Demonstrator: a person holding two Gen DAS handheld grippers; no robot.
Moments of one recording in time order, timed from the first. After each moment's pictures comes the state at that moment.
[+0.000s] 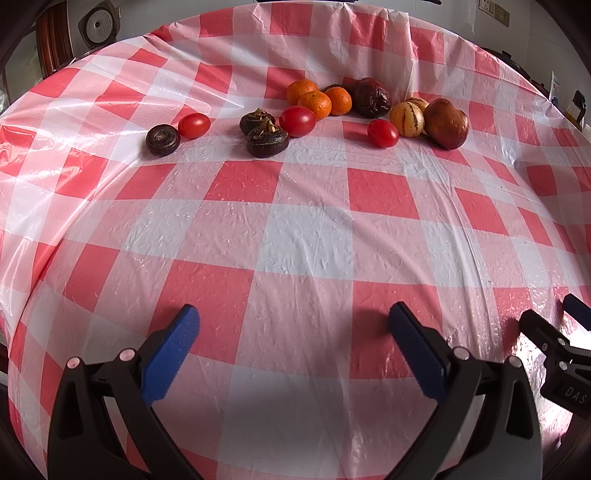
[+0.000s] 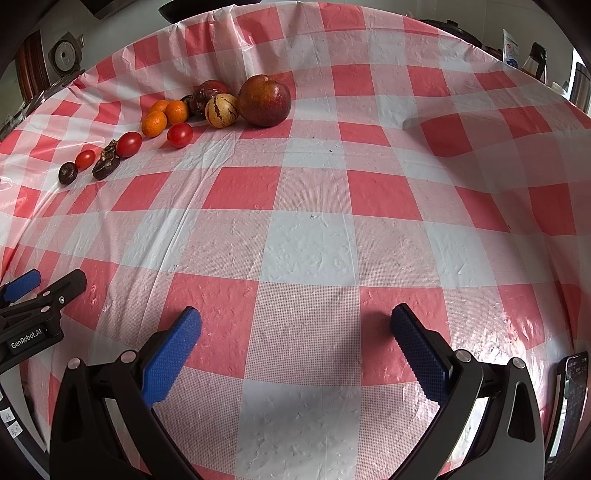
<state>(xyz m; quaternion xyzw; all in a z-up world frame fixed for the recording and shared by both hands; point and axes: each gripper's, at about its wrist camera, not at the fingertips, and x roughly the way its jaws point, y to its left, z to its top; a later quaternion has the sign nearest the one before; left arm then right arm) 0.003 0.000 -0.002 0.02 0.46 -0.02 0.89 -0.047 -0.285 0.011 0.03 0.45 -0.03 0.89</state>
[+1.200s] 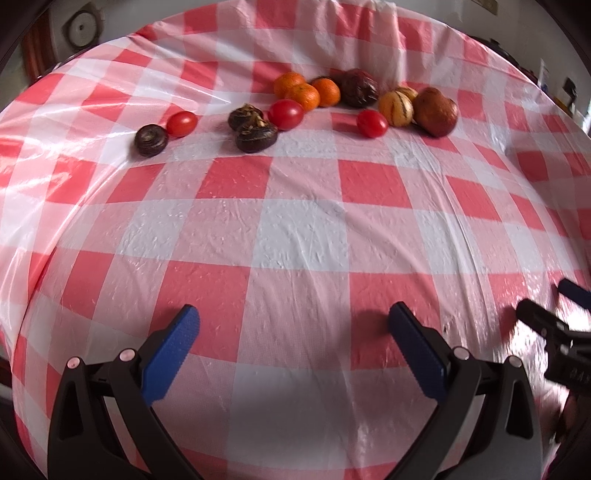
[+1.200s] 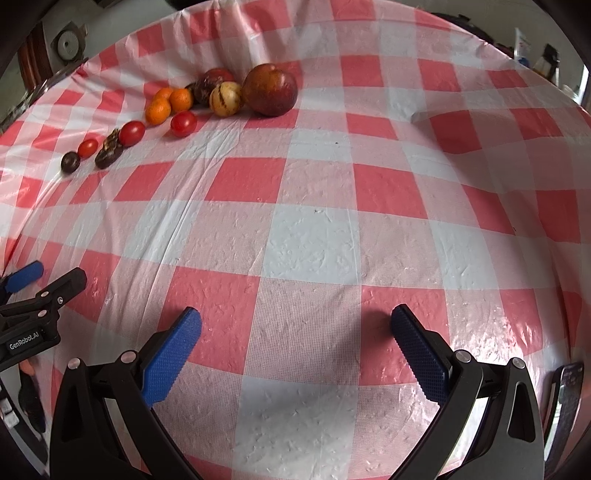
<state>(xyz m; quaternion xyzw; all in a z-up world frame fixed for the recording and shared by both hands) 0.003 0.000 0.001 0.04 0.47 -0.05 0.88 -0.042 -0.288 0.011 0.02 0.48 -0.01 0.88</state>
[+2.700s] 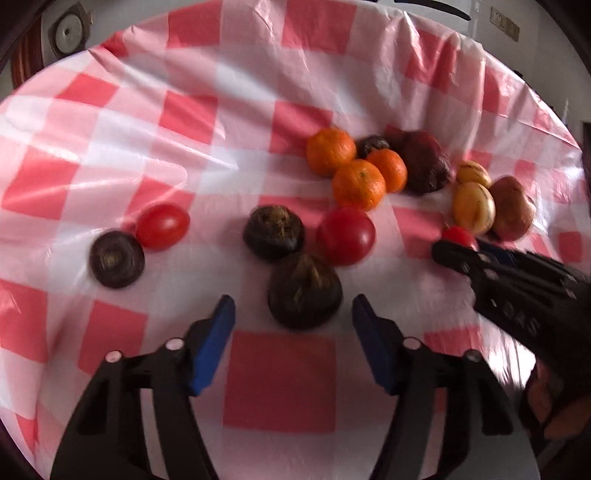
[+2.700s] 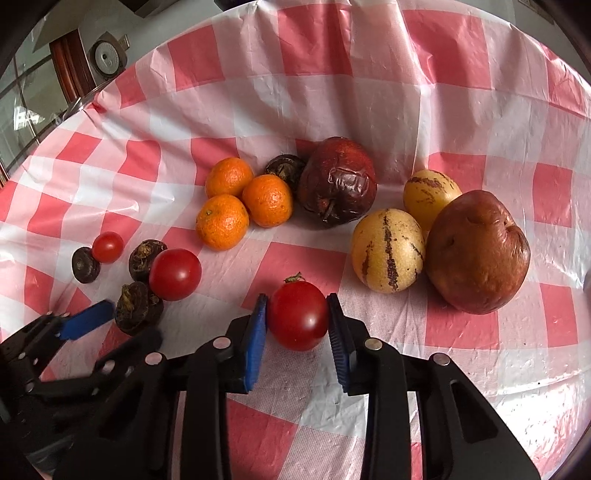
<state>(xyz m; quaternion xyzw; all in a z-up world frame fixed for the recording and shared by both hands) 0.157 0.024 0.005 0.02 0.45 -0.06 0.89 0.155 -0.175 0.007 0.04 0.42 0.11 0.90</state>
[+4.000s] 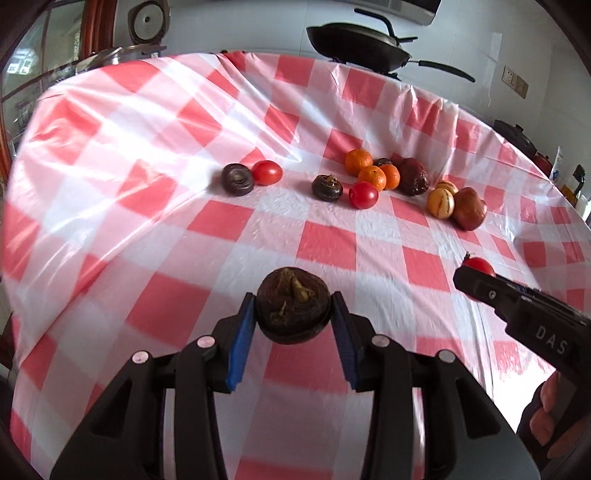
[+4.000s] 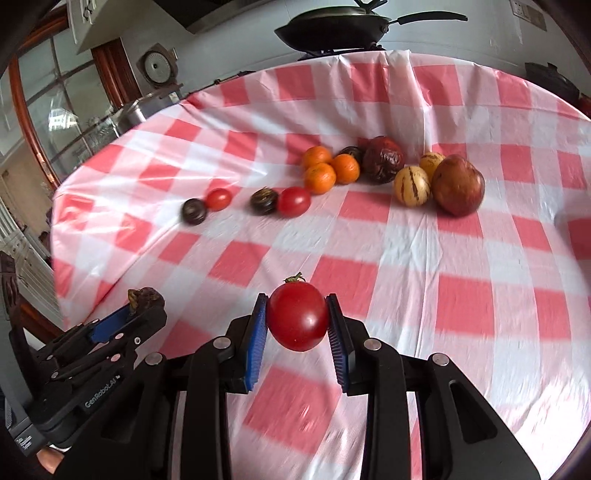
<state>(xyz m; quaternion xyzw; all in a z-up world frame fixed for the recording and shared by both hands) -0.019 0.083 0.040 -0.06 0.38 -0.01 0.92 -0.012 -0.154 0.043 0.07 0.38 0.16 0.91</state>
